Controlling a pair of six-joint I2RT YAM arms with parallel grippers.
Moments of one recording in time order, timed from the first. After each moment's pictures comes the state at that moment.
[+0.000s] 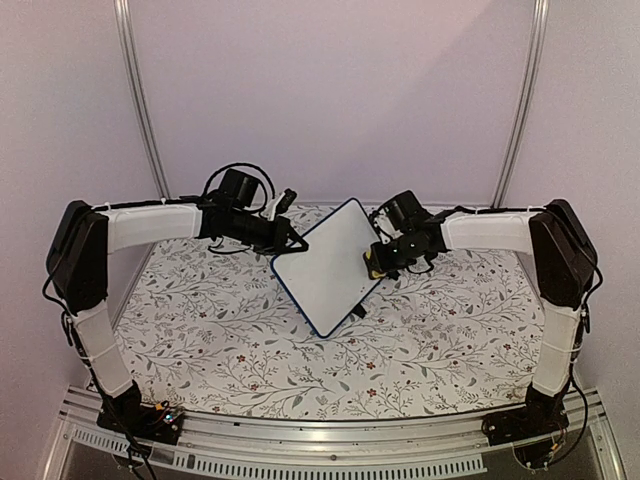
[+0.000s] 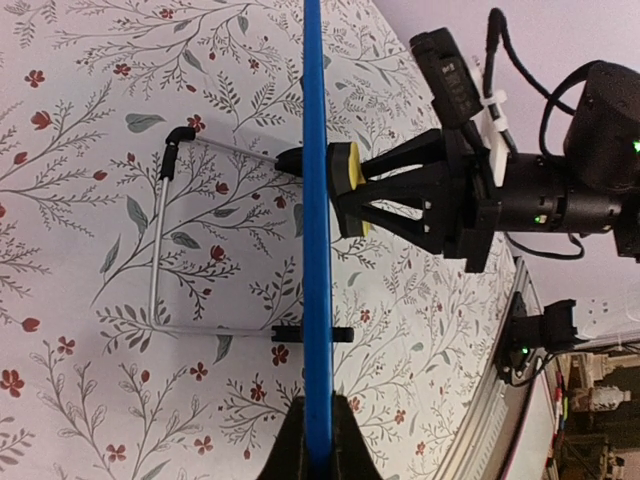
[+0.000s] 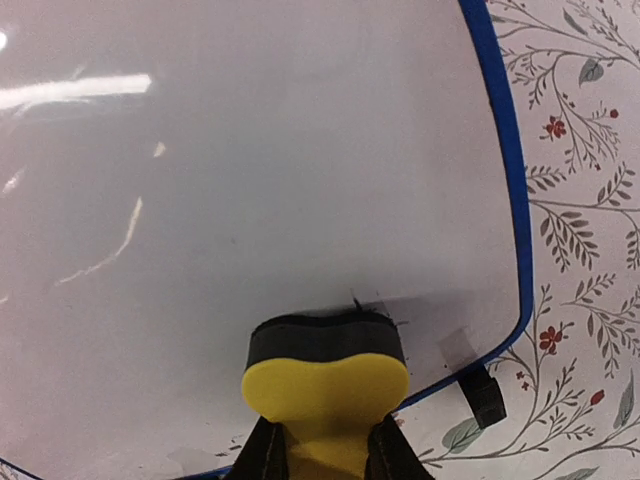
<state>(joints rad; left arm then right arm) -0.55 1.84 1.35 -0.25 0.60 -0.37 0.64 1.98 1.41 -0.34 -0.05 0.26</state>
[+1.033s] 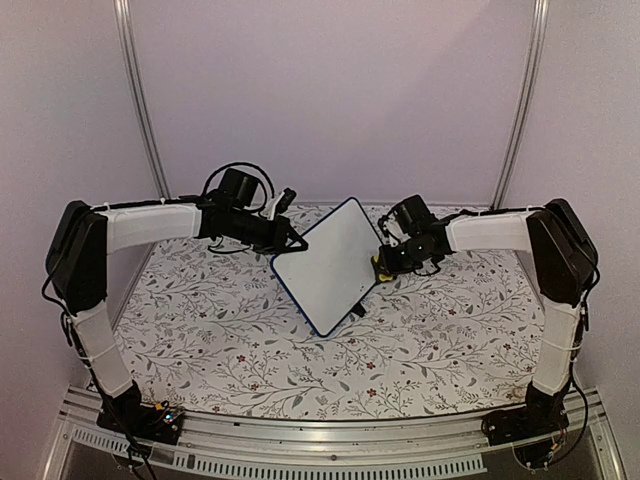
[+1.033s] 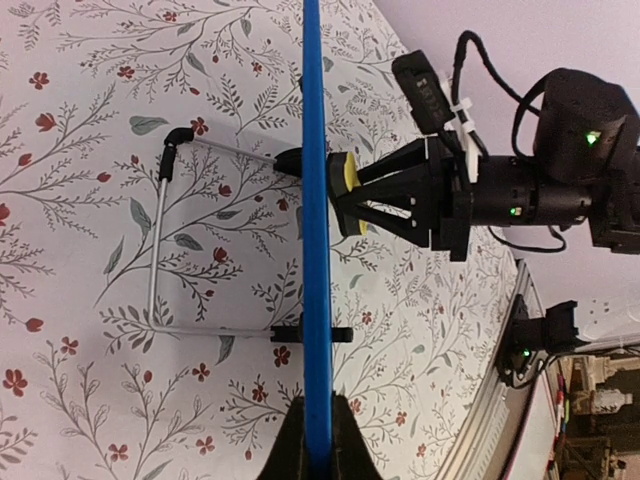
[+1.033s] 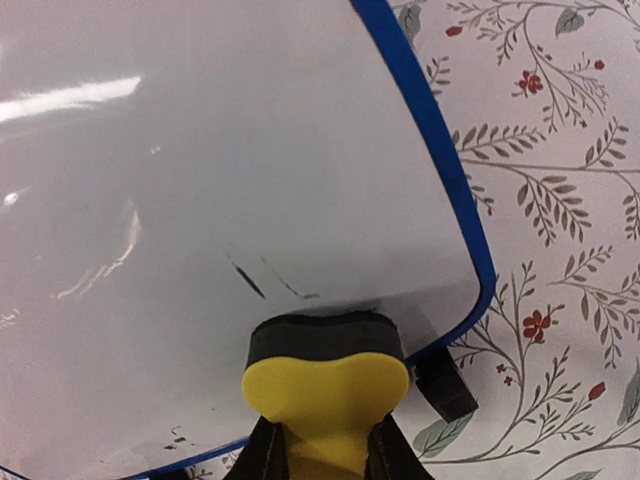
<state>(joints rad) -0.55 1.84 1.35 -0.25 0.59 -0.37 0.58 1.98 1.36 -0.31 -0.09 0.28</state>
